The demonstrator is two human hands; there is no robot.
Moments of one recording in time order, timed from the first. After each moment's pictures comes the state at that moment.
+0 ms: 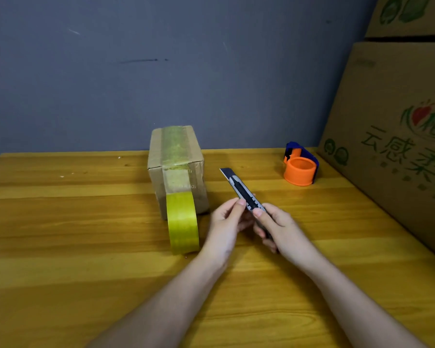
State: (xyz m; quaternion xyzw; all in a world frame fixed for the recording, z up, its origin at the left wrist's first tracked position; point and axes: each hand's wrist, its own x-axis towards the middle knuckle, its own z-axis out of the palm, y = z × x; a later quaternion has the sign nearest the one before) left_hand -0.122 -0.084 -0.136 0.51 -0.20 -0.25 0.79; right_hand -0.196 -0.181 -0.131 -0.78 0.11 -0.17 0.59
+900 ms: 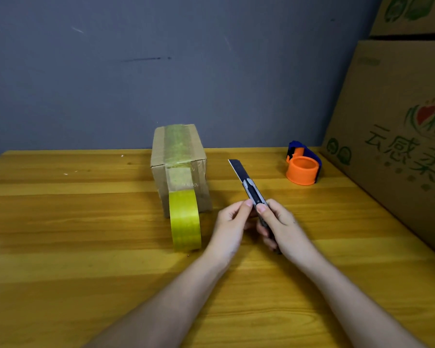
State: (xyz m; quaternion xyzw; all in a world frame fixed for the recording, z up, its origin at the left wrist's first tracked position) left_hand -0.127 -0.084 -0.135 0.57 -0.24 -0.24 0.75; right_hand -0.196 -0.175 -0.129 -0.76 0.12 -0.20 0.60
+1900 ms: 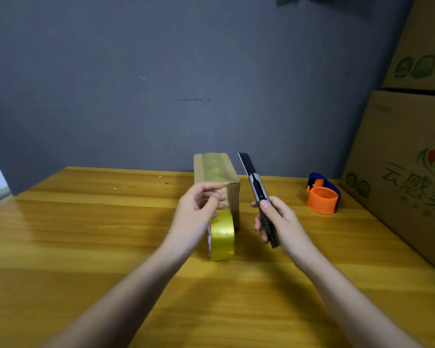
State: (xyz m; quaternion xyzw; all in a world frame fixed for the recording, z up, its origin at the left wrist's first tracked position) left_hand -0.104 0.042 -0.052 0.66 -0.30 -0.03 0.69; right_hand -0.179 -0.122 -0.072 -0.76 0.06 -0.21 0.61
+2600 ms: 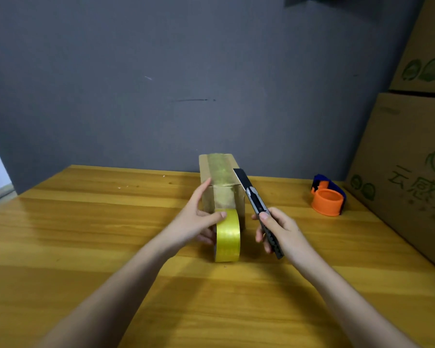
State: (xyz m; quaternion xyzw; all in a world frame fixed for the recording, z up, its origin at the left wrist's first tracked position) left_hand -0.069 0.056 -0.068 0.73 -0.30 -0.20 0.58; right_hand -0.179 -0.119 -0.082 -0.79 0.08 -0.16 0.58
